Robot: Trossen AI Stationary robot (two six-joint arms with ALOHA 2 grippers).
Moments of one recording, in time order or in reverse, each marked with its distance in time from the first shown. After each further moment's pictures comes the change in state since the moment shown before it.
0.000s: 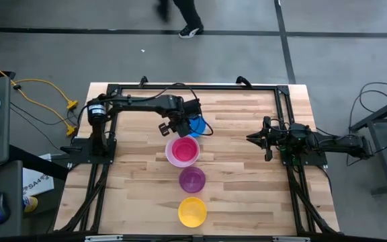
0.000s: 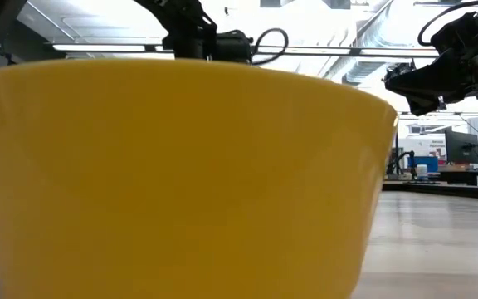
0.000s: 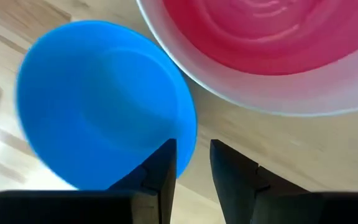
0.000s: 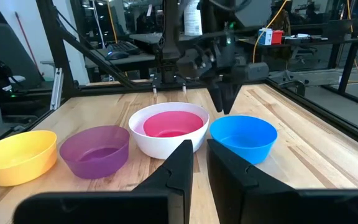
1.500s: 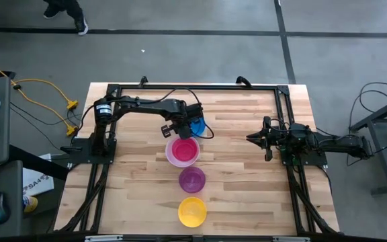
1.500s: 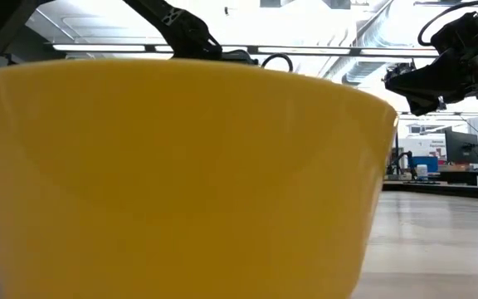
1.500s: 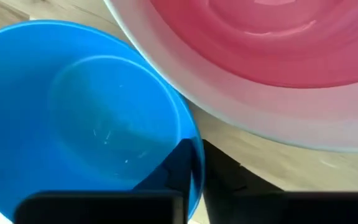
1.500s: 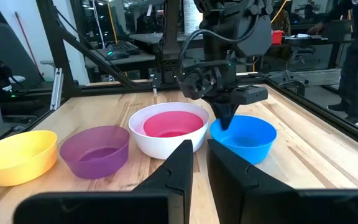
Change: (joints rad) left arm -0.003 0.079 -0.036 0.095 -0.002 0.051; right arm 0.000 0.000 0.000 0.000 0.000 0.000
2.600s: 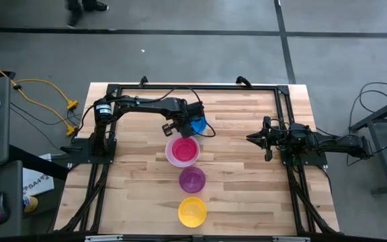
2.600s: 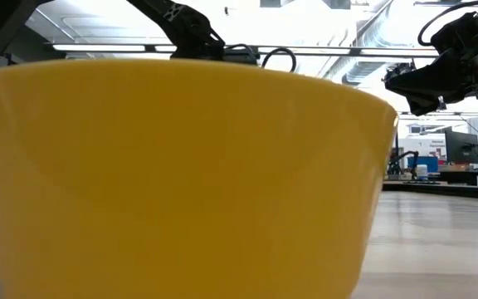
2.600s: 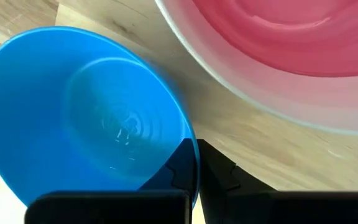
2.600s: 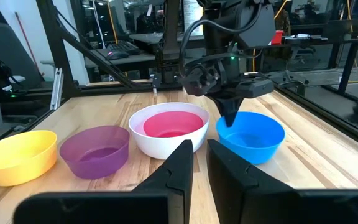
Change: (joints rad) left arm 0.000 -0.002 0.037 -0.016 -0.036 -0.029; right arm 0.000 0.000 0.000 0.000 0.000 0.000
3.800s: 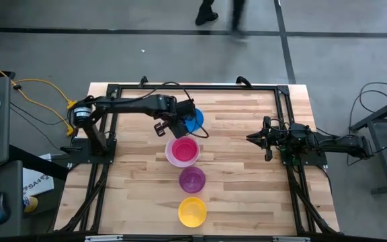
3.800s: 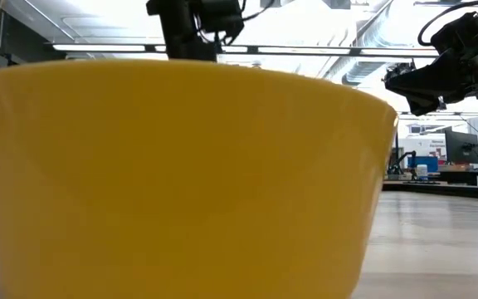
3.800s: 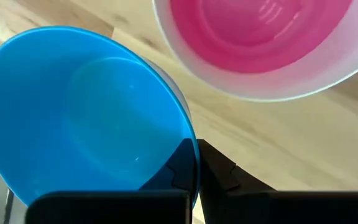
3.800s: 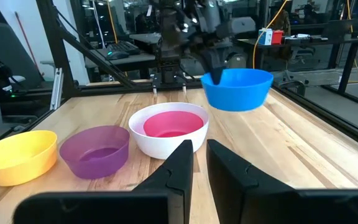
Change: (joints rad) left arm -0.076 -0.238 0.001 -0.141 -0.046 -0.087; right arm 0.000 0.000 0.000 0.000 0.000 0.000
